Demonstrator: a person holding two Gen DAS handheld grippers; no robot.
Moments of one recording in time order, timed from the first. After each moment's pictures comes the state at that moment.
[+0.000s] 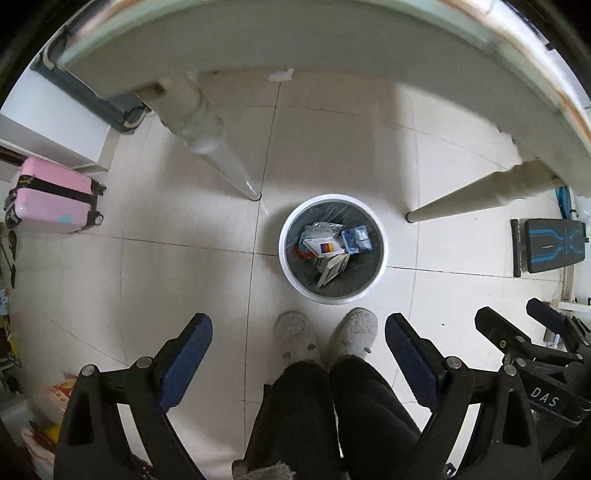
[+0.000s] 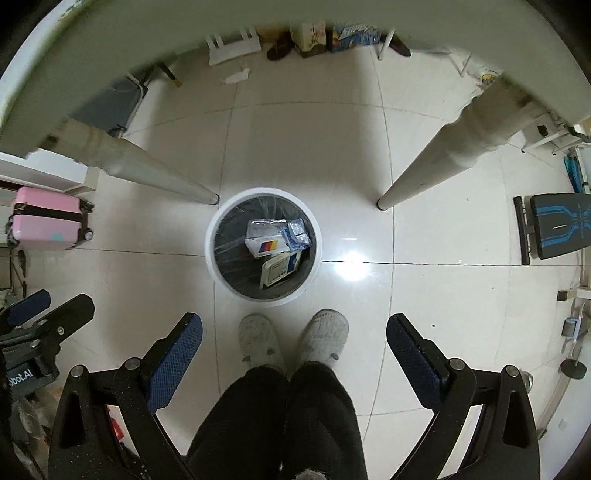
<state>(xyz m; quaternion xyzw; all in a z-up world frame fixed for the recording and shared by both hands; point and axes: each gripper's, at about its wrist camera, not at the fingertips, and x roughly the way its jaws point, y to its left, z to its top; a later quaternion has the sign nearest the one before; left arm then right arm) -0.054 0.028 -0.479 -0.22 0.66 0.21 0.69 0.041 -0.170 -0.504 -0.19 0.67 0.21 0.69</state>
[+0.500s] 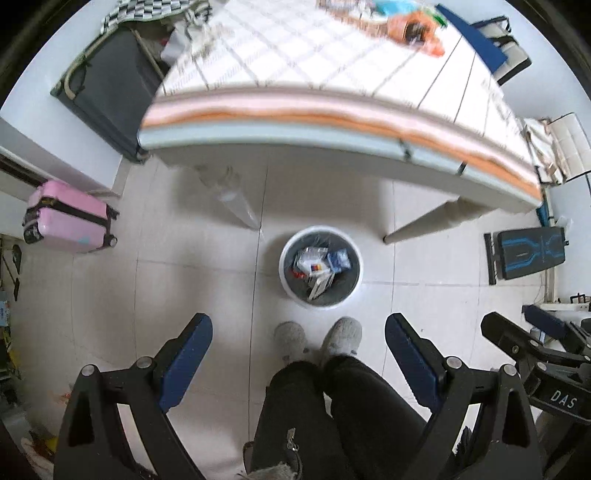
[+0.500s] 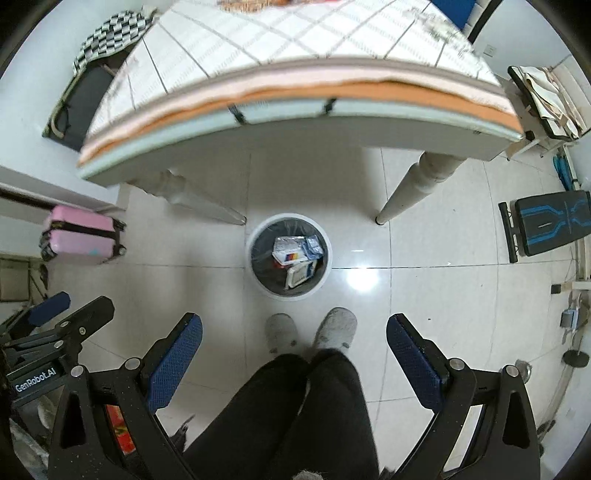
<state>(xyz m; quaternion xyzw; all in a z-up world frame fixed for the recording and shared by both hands) -0.065 0.032 -0.341 -0.21 0.61 0.21 0.73 0.014 -0.168 -0.324 -0.14 0.66 0.22 0.71</state>
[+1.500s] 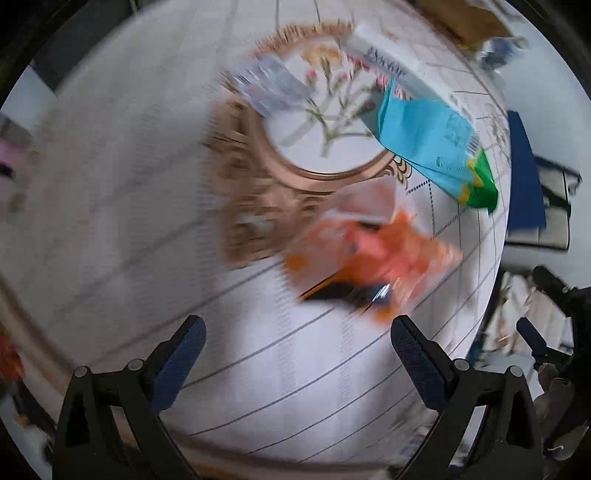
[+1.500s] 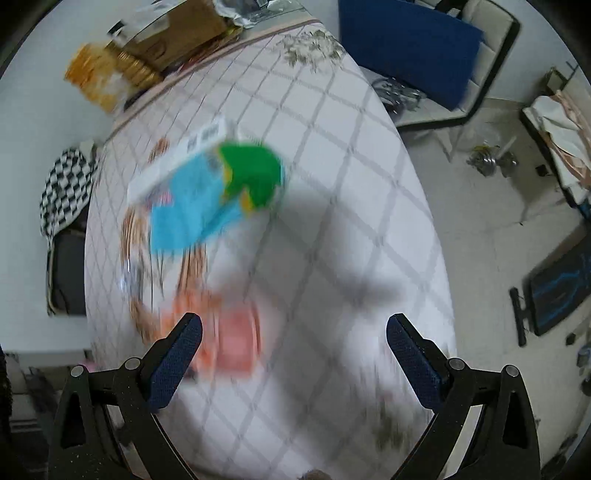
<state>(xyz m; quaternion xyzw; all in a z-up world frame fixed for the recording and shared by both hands) 0.351 0.154 -0.371 -0.46 0.56 0.27 0.64 0.585 -0.033 -0.285 -0.03 0.65 0.20 0.74</state>
